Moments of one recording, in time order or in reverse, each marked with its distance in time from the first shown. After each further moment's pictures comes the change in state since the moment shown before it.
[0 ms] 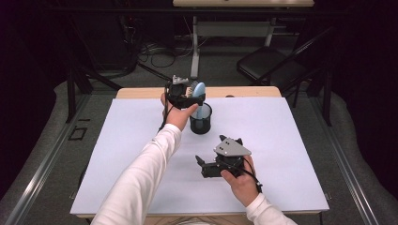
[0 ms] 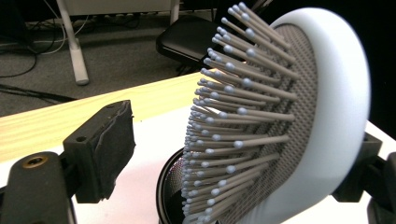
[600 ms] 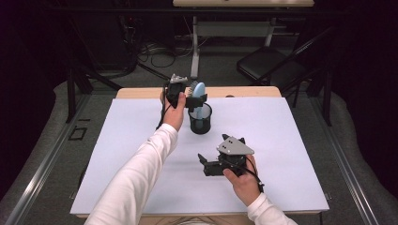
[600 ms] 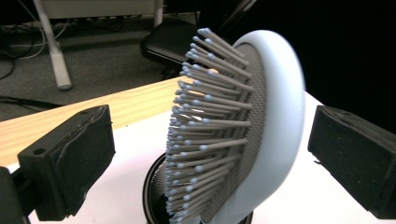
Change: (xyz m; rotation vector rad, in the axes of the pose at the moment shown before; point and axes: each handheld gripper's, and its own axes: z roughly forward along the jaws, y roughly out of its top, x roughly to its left) left arm -0.001 0.005 -0.008 -0.008 -0.081 0.011; right arm -0.005 0.000 -0.002 -0.005 -0.015 0.015
